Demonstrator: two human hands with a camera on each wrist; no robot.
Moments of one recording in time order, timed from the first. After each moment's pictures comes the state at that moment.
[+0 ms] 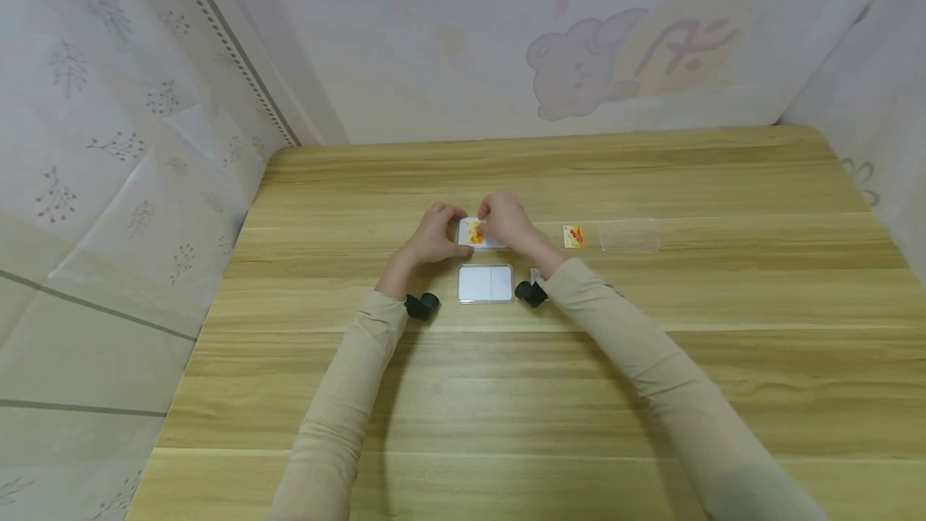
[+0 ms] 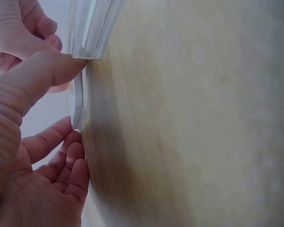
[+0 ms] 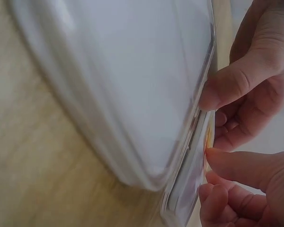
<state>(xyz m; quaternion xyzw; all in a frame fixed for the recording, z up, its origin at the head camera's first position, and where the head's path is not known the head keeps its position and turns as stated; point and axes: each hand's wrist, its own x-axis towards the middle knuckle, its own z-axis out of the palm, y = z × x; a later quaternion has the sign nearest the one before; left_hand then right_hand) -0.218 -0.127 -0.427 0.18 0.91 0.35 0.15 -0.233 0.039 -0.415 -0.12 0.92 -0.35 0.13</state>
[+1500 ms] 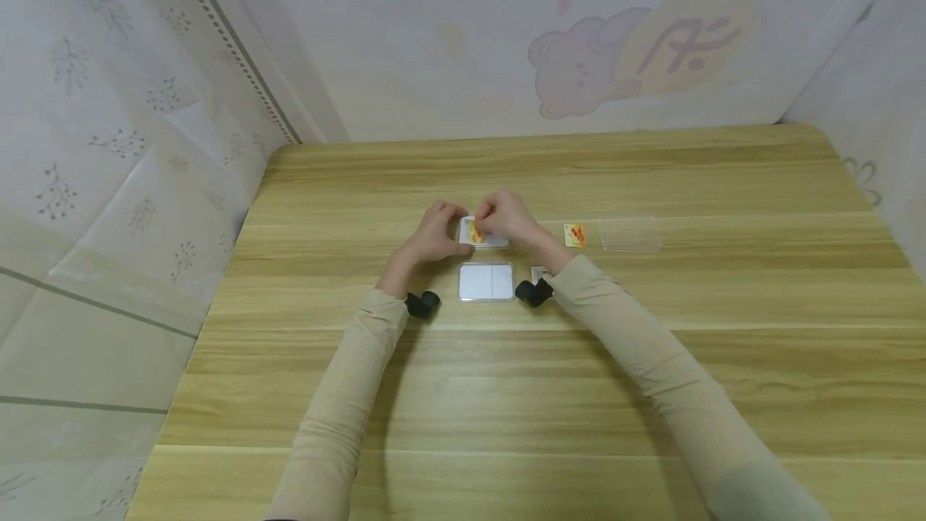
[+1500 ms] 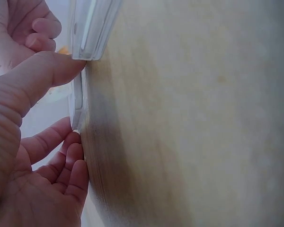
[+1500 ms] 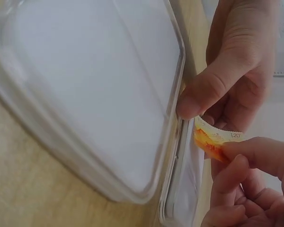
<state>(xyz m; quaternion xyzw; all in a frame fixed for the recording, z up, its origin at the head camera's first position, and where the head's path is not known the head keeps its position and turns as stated) -0.219 -0.126 -0.427 0.18 0.91 0.35 0.15 -0.232 0.045 -0.418 -0.10 0.85 -0.50 0.15</state>
